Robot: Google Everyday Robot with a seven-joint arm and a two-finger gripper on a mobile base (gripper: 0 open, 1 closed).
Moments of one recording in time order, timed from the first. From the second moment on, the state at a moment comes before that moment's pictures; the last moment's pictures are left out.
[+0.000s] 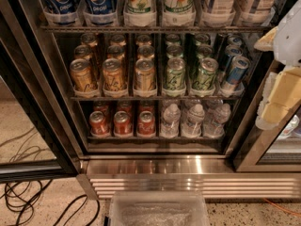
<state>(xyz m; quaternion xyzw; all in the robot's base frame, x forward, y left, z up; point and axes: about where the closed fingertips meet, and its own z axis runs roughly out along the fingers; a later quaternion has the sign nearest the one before) 0.438 -0.217 0.976 -0.60 0.78 -0.03 0.16</state>
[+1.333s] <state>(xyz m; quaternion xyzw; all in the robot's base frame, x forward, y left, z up) 0.385 -0.202 0.972 -0.53 0.82 0.14 0.18</state>
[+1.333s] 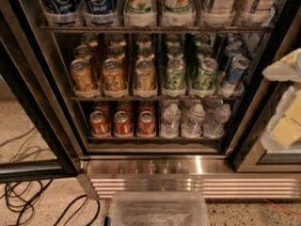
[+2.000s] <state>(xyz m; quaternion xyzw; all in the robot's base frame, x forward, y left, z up) 0.312 -0.142 0.969 -0.46 0.82 0.30 0.17</state>
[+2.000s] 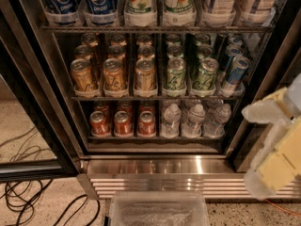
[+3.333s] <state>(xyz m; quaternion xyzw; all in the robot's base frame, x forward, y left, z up) 0.364 -0.133 0.918 -0.39 0.88 0.18 0.19</state>
